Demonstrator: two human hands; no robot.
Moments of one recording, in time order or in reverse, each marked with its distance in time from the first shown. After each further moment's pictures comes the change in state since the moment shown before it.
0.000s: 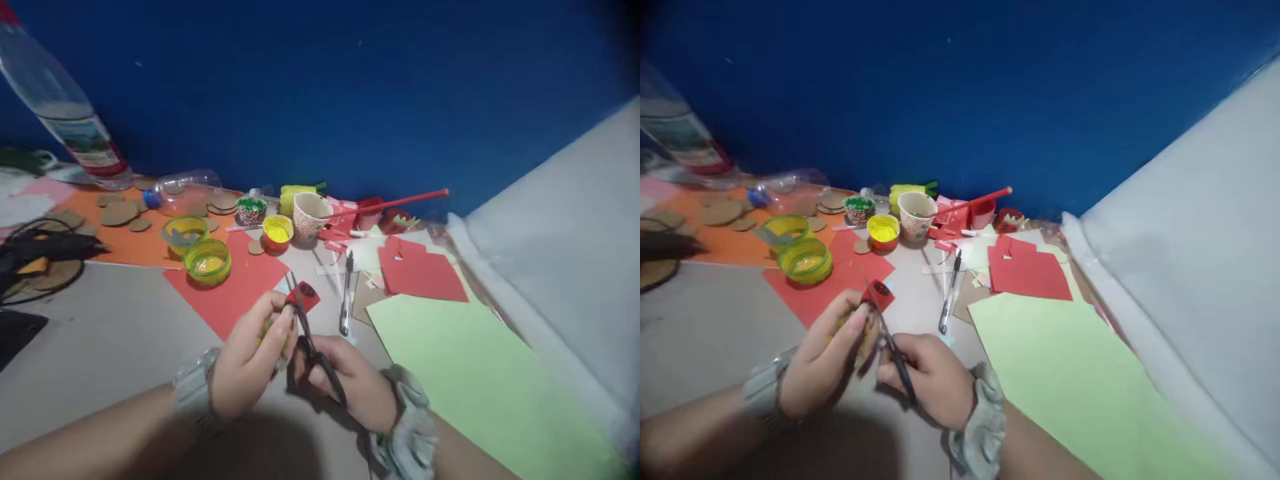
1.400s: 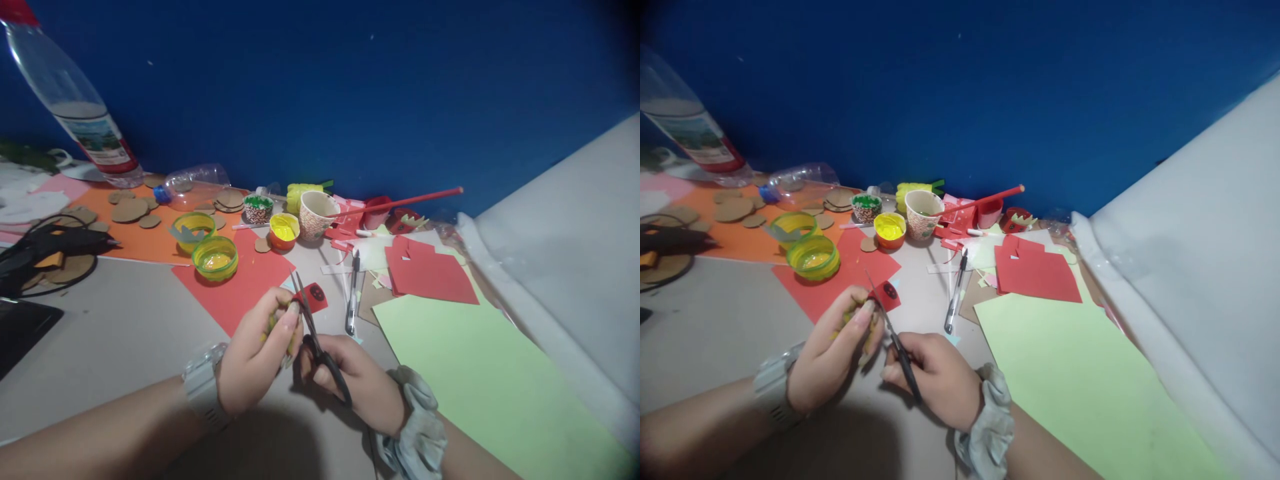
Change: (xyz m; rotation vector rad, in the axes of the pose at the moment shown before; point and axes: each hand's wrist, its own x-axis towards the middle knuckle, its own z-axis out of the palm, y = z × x) left_hand 0.002 0.001 0.000 -0.012 0.009 0.037; right_hand -0.002 -0.002 0.001 -0.018 -0.011 -0.006
